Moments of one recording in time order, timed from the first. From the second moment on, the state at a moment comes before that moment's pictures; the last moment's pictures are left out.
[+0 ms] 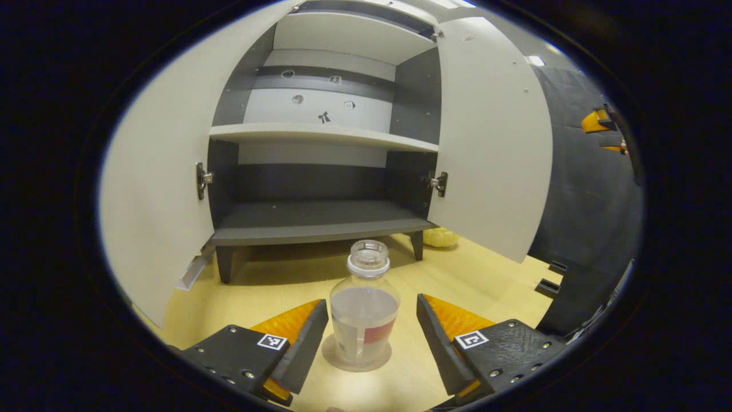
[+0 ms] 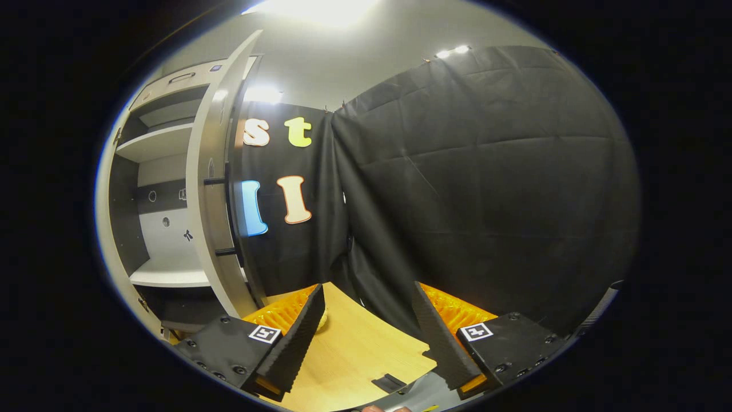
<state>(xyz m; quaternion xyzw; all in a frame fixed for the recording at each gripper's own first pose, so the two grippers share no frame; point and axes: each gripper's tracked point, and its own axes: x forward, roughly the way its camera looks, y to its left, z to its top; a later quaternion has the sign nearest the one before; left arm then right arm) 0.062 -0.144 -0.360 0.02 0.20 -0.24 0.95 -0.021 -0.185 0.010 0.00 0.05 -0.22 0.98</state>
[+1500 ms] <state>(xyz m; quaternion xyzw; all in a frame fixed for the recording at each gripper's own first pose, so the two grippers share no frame) 0.061 -0.063 0.039 0.02 0.06 0.04 1.00 0.110 -0.156 0.082 -0.02 0.01 0.02 1.00</state>
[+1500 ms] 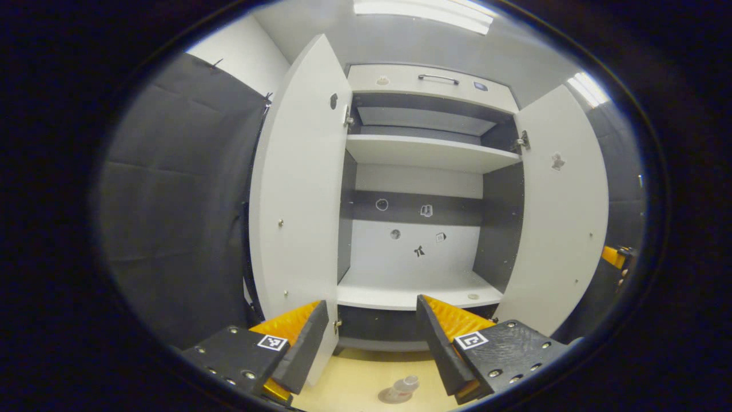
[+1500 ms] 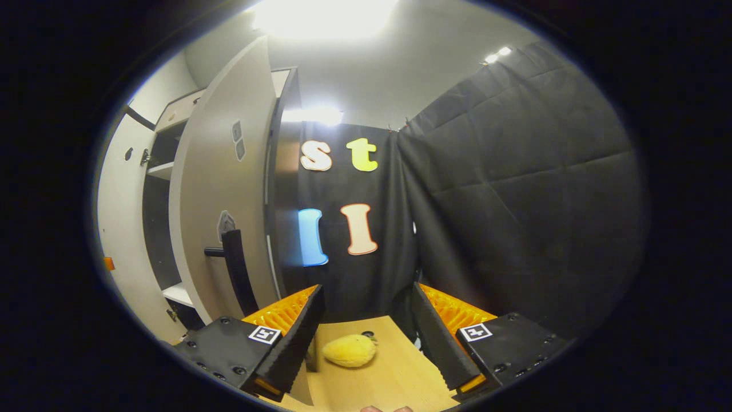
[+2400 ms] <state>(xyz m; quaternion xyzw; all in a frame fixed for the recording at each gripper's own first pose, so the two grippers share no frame) 0.056 -0.107 0.030 0.02 0.07 0.02 1.00 0.146 -0.110 0.092 -0.03 0.04 0.14 0.99</state>
